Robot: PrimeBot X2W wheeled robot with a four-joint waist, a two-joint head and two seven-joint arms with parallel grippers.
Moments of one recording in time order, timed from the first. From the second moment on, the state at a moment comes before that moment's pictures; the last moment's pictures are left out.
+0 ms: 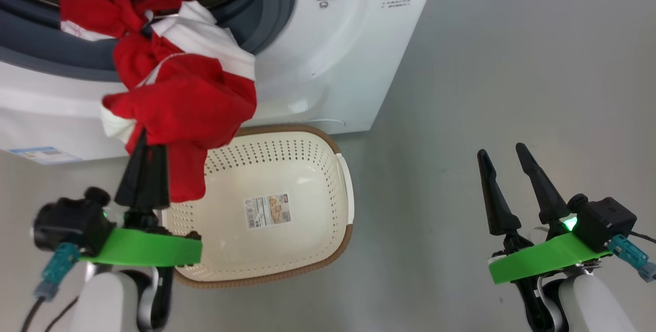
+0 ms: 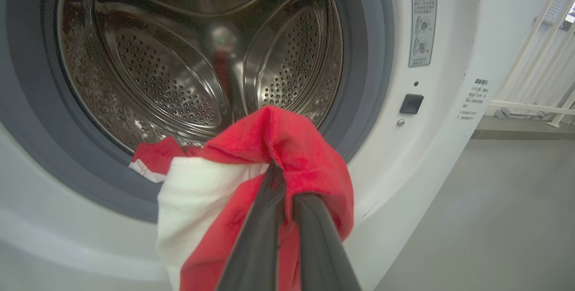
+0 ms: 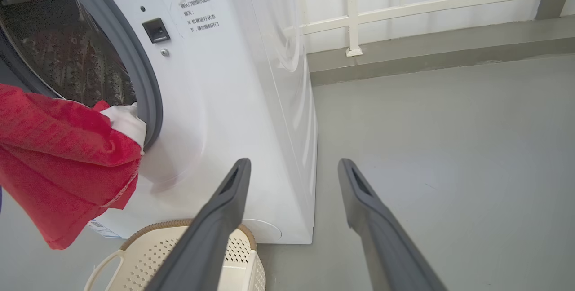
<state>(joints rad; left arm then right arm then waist) -0.35 0.04 0.02 0.15 -0.21 -0.12 -0.25 -0.17 -0.05 0.05 0.18 0.37 0.13 -0.26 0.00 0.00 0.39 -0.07</state>
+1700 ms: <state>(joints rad) -0.77 0.13 -0.14 1.02 -0.27 -0.13 -0.25 -0.34 -0.05 0.11 0.13 0.41 0.13 -0.26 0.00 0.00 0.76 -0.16</state>
